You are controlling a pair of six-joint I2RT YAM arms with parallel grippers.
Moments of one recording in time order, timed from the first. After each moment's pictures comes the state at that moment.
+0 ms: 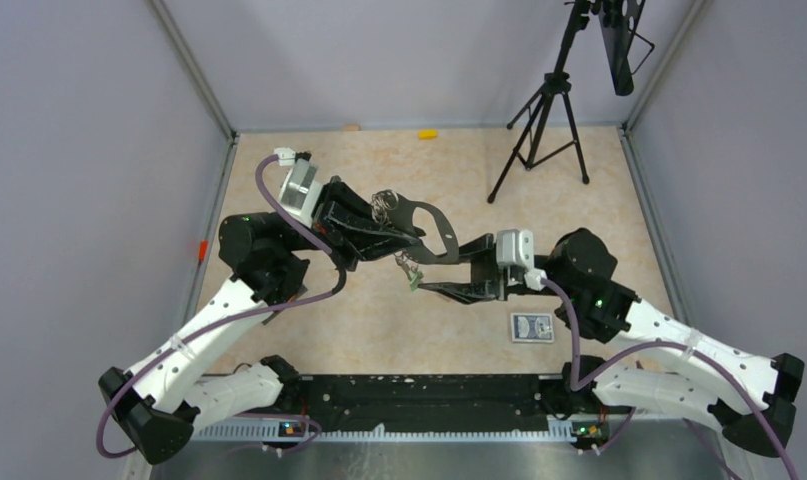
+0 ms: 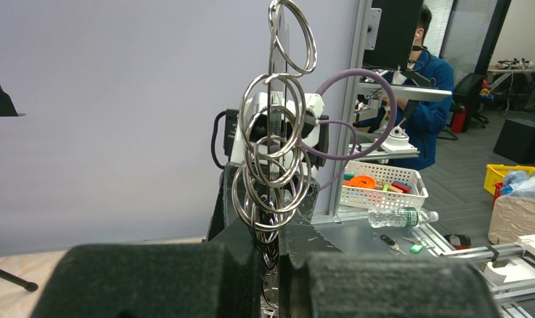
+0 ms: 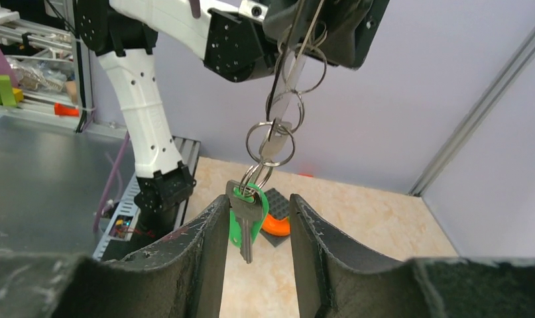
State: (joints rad) left arm -0.69 1.01 1.04 0.79 0.93 -0.74; right arm 1.00 0.85 0.85 0.29 -0.57 -0.15
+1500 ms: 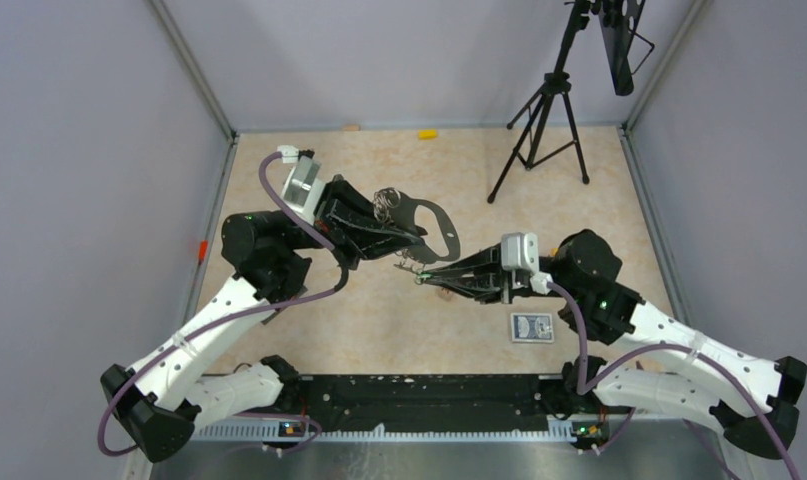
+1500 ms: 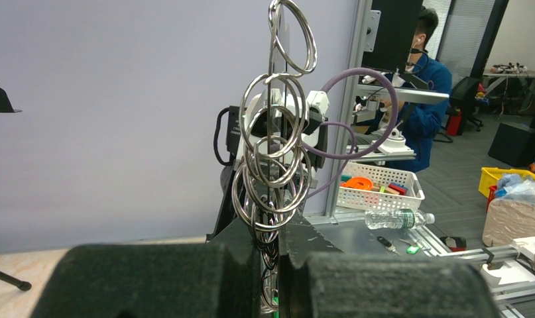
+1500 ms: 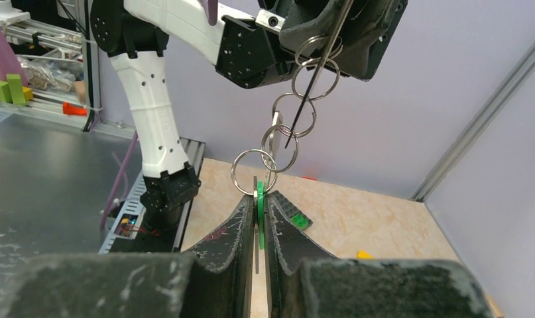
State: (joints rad) left arm -0.69 1.02 1.04 0.81 0.93 -0.76; right arm 1.00 0.84 0.85 0.26 -0.60 -0.16
